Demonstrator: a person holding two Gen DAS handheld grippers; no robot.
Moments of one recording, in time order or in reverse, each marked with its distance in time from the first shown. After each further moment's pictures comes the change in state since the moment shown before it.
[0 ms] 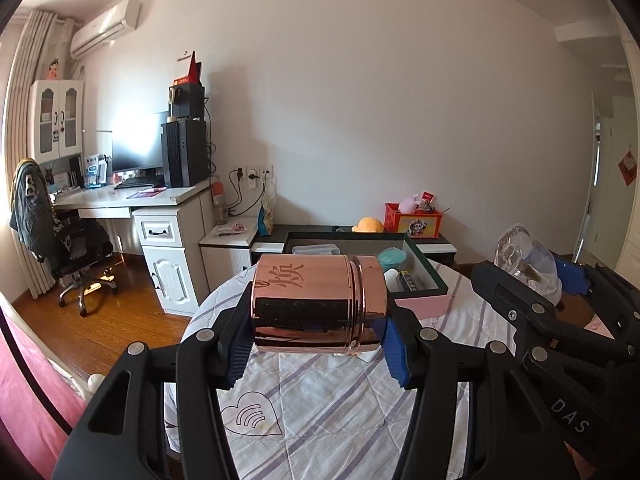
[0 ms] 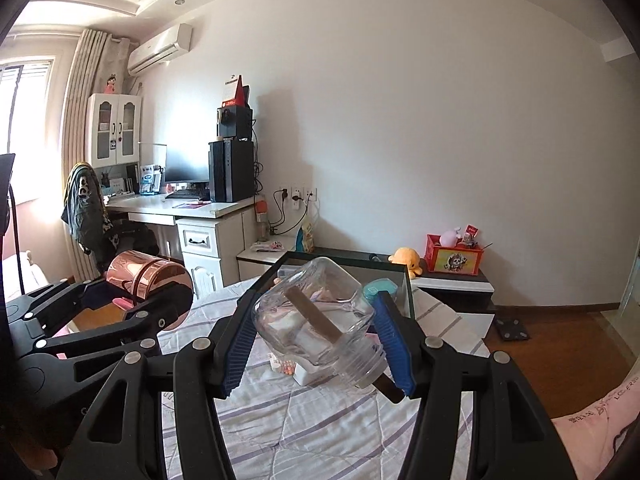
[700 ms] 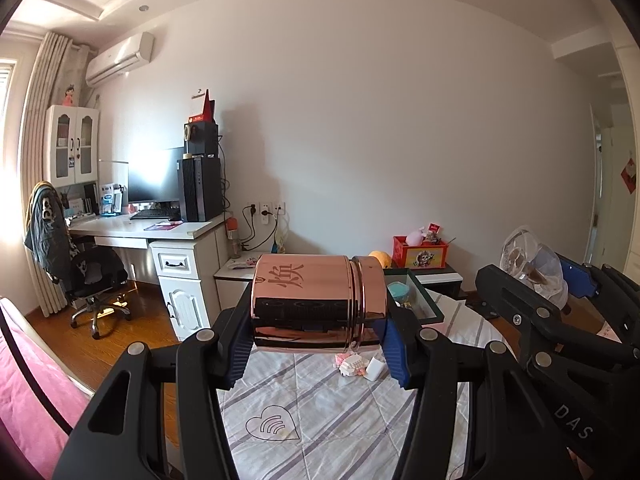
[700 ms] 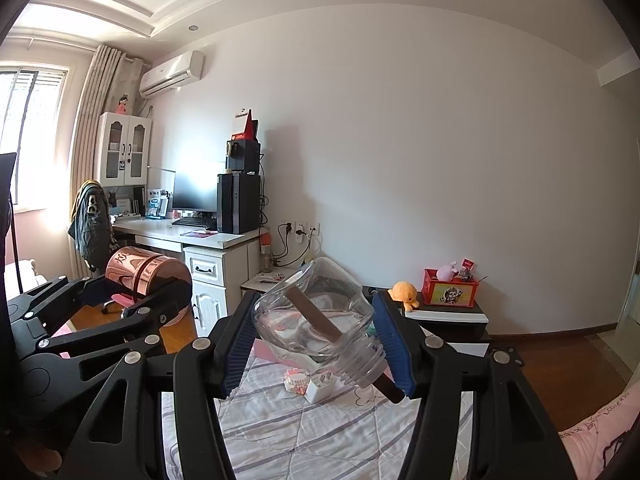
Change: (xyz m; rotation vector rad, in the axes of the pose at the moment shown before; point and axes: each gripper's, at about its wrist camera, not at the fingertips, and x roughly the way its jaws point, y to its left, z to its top) left arm -0.059 0.004 0.007 0.010 -0.120 0.038; right arm -0.057 0.018 0.014 -0.027 -0.114 -0.003
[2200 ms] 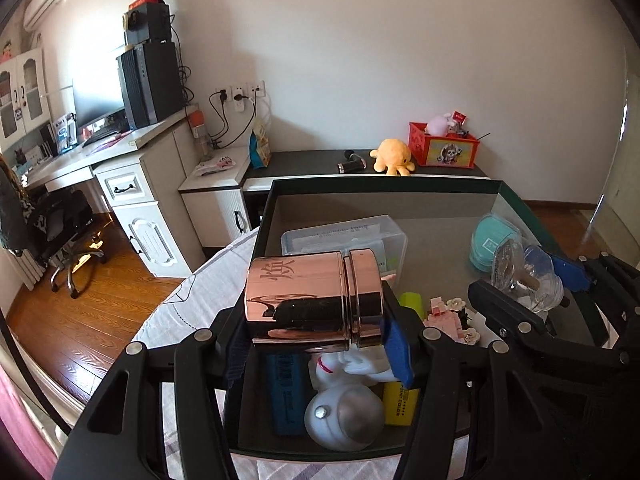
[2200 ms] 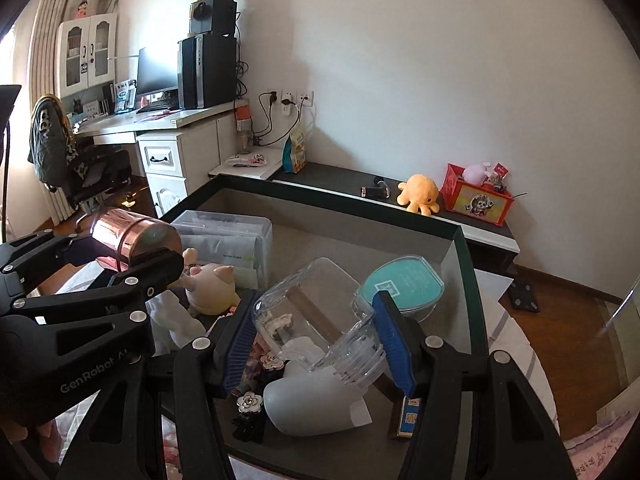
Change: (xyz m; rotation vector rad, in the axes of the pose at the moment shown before) left arm 0.386 -0.015 -0.045 0.049 0.443 -0.015; right arm 0.348 -0.064 -0.072 -0.028 0.472 0.017
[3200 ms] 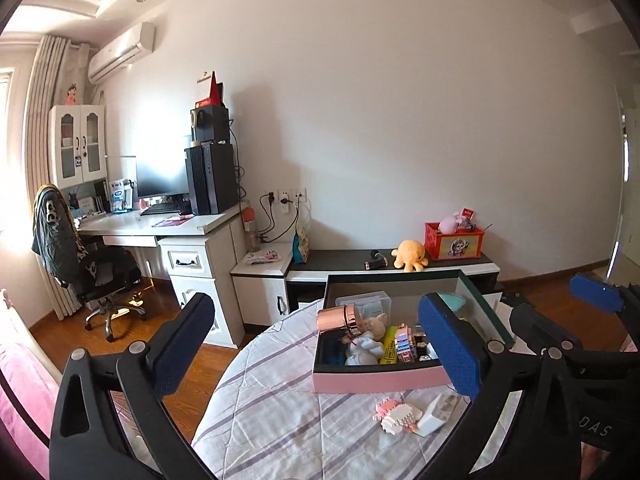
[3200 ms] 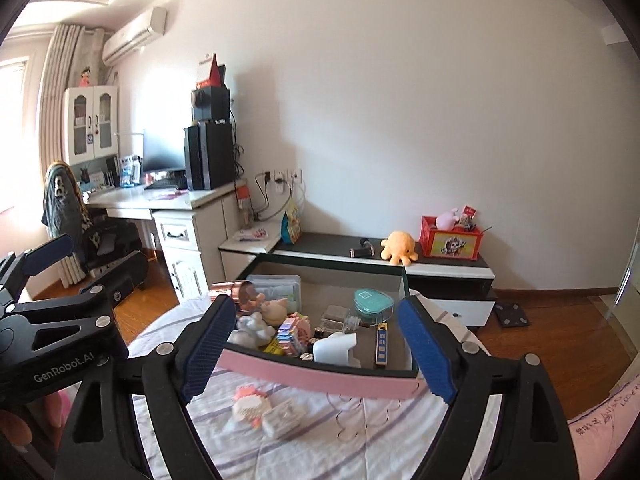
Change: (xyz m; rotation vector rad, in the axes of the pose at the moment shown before) left arm -0.254 0.021 -0.045 -0.045 -0.391 0.105; right arm -0.210 0.023 -0.026 0.102 -0.274 -0.020
